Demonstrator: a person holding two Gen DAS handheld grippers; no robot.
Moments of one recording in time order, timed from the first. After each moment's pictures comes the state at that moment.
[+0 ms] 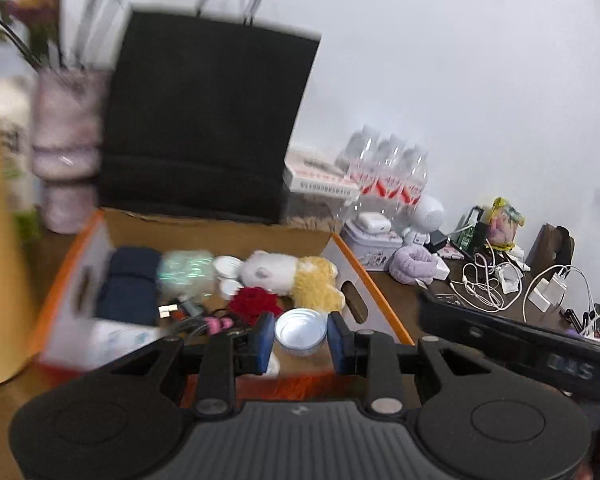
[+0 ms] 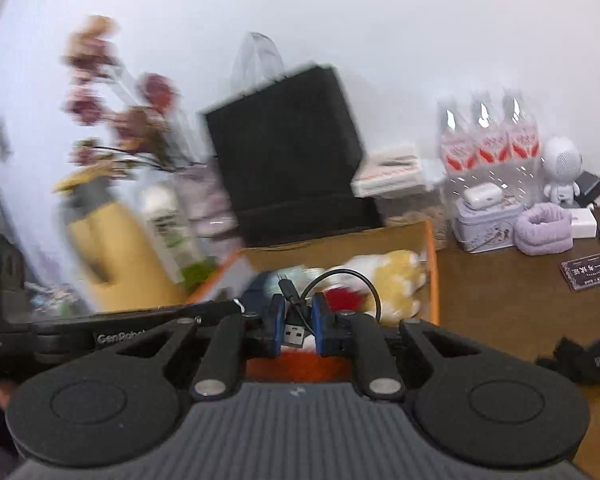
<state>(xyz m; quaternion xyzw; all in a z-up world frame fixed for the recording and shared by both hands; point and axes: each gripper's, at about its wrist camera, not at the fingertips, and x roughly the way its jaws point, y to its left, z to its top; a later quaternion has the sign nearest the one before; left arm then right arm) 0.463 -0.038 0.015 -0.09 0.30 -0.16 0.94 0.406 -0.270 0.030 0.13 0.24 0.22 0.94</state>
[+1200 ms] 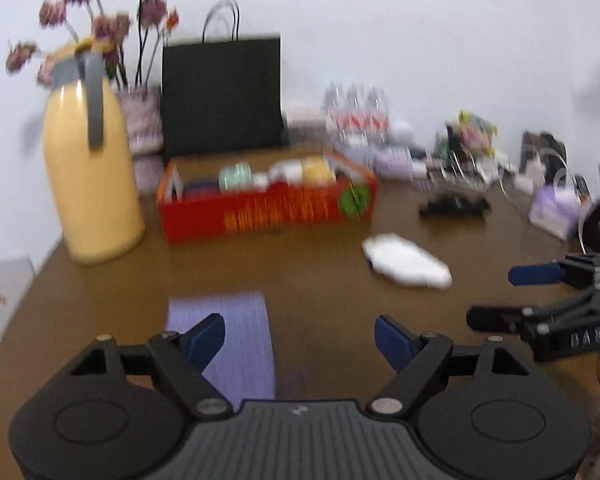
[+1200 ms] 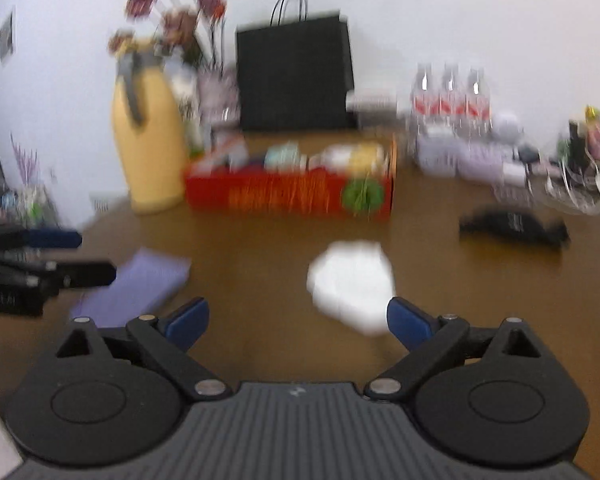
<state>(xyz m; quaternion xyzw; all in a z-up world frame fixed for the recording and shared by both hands) 0.163 -0.008 -0.026 0.04 0.29 -0.13 0.95 0.179 -0.263 -0.035 0.00 0.29 0.18 0.94</state>
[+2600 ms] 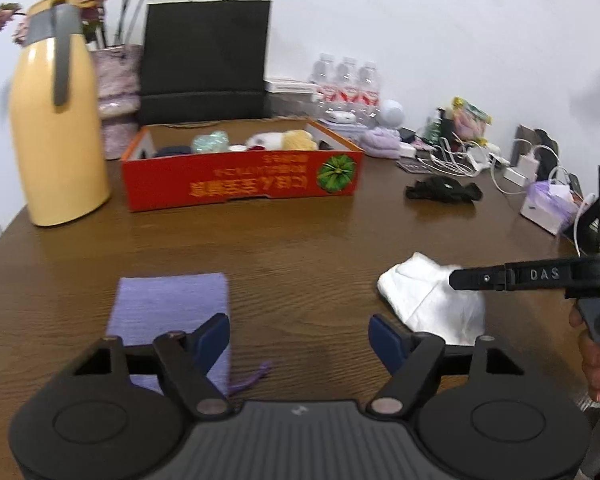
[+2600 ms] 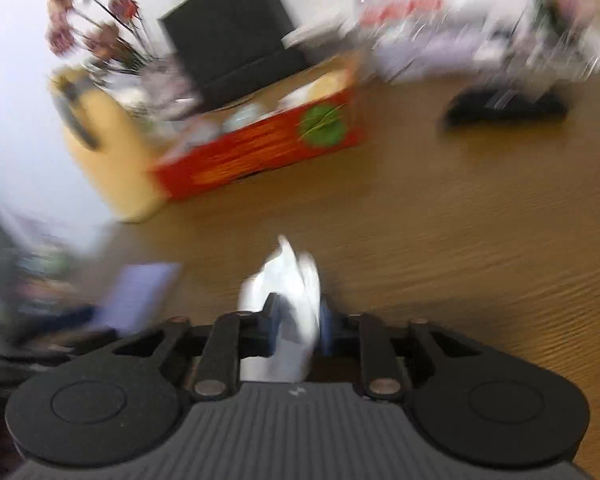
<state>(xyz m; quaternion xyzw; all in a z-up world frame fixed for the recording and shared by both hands) 0.200 -0.029 -0.049 0.01 0.32 -0.15 0.94 0.228 -0.316 -0.067 0.13 0.35 0.16 0.92</state>
